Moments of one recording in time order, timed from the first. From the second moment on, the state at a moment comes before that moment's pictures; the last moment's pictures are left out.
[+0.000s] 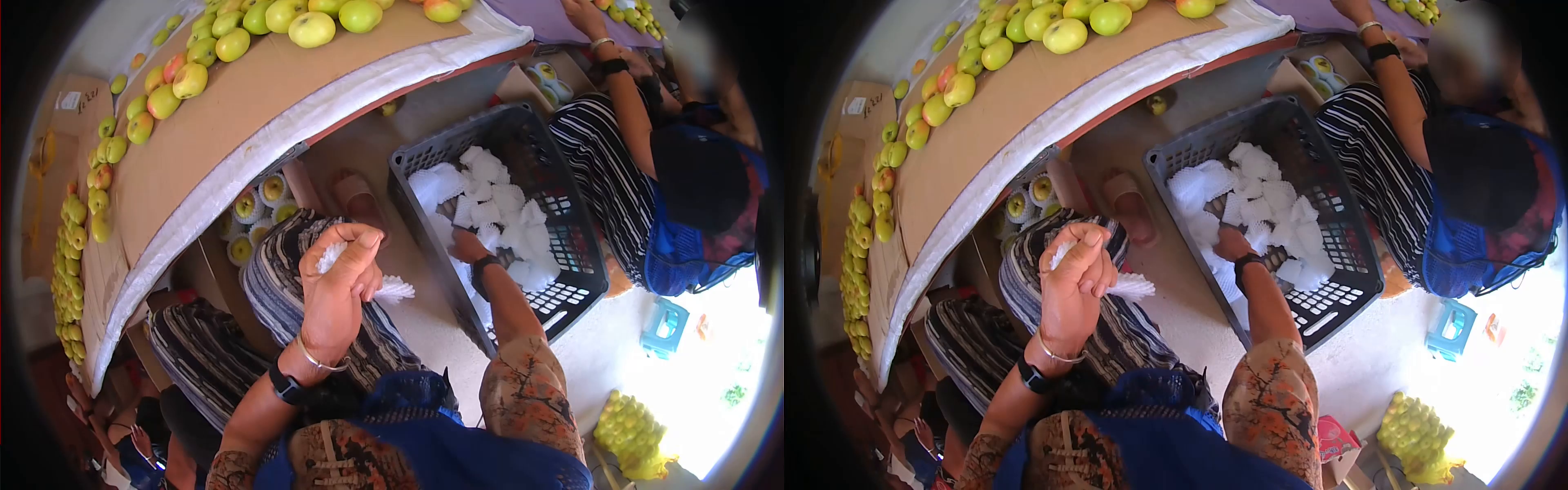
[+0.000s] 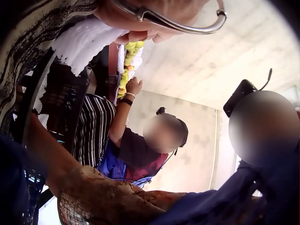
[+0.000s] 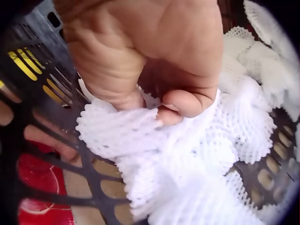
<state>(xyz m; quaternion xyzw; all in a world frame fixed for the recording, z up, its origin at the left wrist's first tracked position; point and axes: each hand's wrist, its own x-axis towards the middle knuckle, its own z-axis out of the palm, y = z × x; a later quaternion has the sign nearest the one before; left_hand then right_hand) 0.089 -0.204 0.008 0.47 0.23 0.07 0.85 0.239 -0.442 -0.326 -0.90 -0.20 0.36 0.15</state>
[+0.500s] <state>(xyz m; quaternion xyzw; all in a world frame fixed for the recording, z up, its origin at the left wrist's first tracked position) 0.087 -0.206 -0.003 0.46 0.19 0.00 0.87 0.210 -0.509 -0.157 -0.60 0.13 0.26 0.75</state>
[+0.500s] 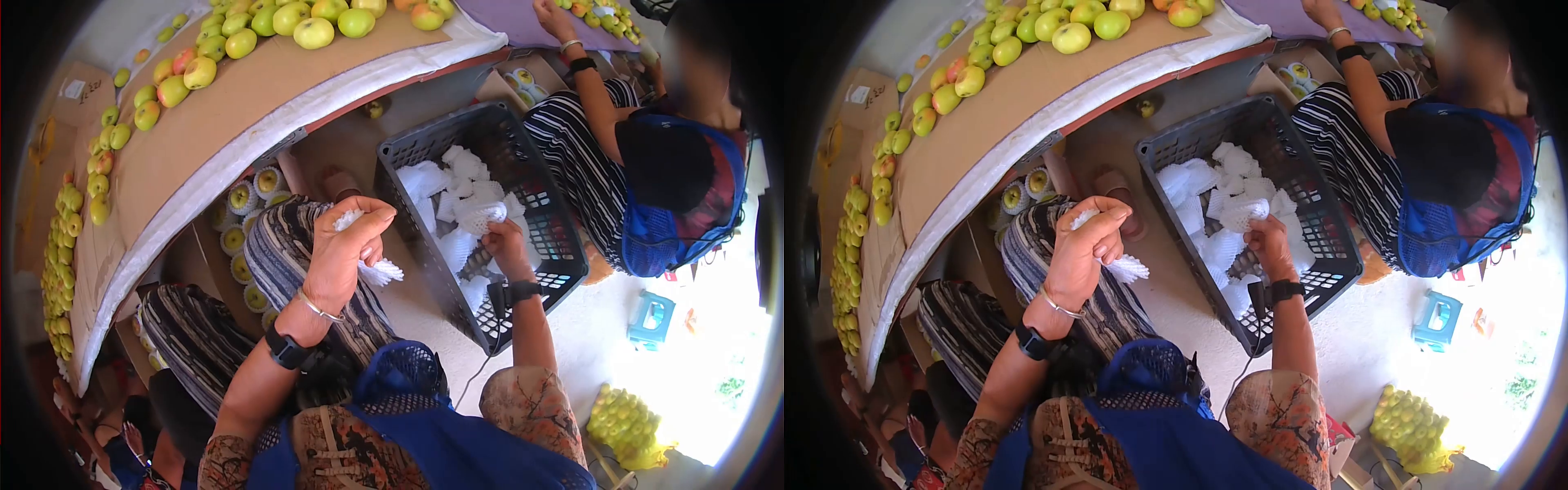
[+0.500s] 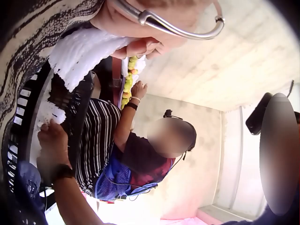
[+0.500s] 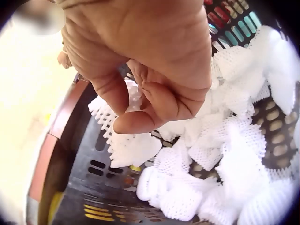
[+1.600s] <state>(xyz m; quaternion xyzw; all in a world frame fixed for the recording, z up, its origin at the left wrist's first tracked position) 0.089 -0.212 -0.024 0.74 0.05 0.15 0.65 0.130 -0.389 -0.027 -0.62 0.08 0.24 0.74</state>
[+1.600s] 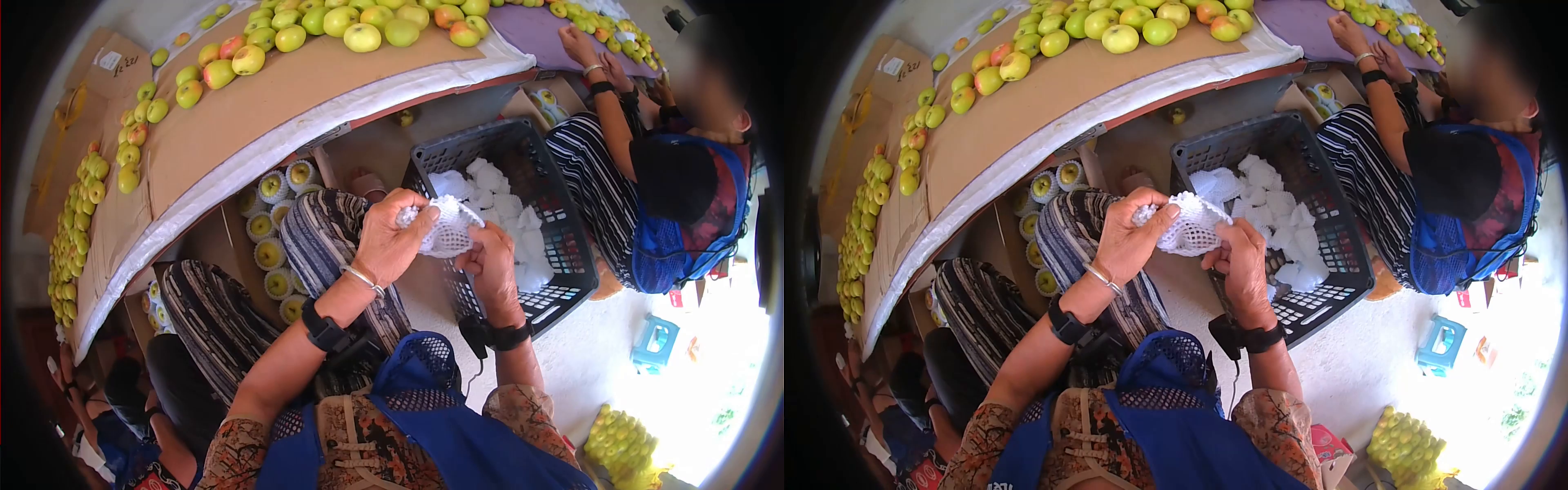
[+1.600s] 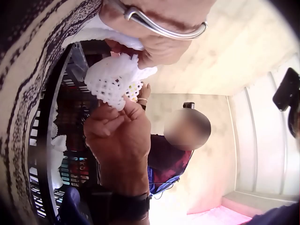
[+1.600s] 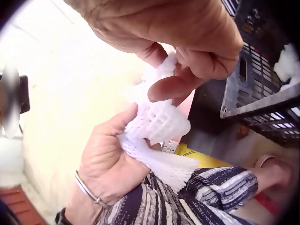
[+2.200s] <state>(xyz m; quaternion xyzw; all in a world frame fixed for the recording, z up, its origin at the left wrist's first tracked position) 0.092 -0.212 -0.025 0.58 0.07 0.04 0.81 0.128 -0.380 -0.010 -0.48 -0.03 0.26 0.84</state>
